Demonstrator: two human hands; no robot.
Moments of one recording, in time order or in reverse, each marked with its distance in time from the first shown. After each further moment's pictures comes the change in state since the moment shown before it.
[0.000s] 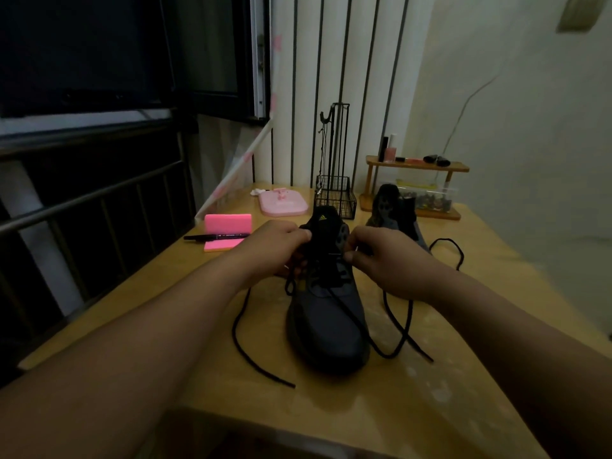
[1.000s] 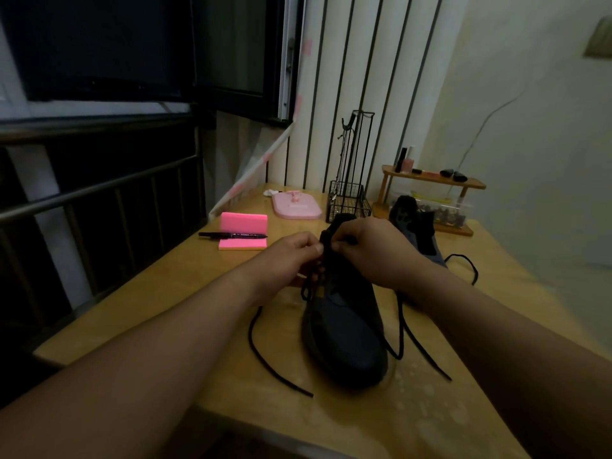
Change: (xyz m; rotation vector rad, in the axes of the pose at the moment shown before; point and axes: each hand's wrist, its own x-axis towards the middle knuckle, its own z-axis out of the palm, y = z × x) left_hand -0.001 -0.033 -0.004 -0.304 -0.118 0.052; right_hand 0.045 -0.039 0.012 -0.101 0.059 -0.045
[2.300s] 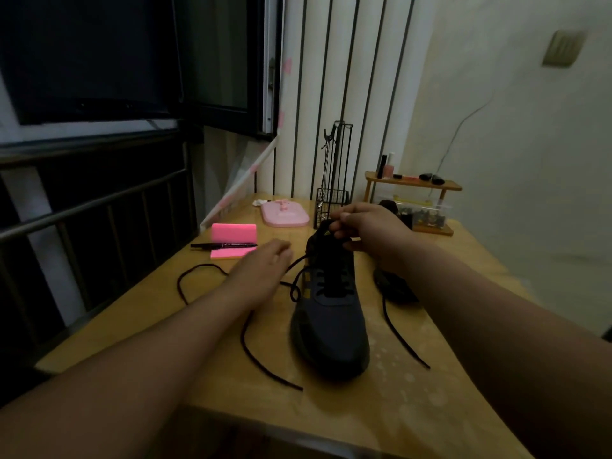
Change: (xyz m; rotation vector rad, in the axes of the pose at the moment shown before) left_hand -0.012 -0.008 -0.009 0.638 0.296 0.094; right_hand 0.005 0.003 -0.029 0.918 0.042 0.458
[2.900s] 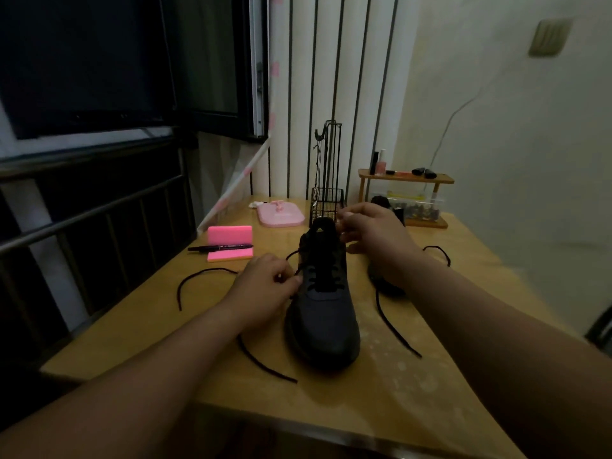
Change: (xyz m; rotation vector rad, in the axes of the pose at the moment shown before) left_hand -0.025 0.005 0.010 0.060 0.001 0.127; right_hand -0.028 0.014 -0.008 0.057 0.096 -0.118
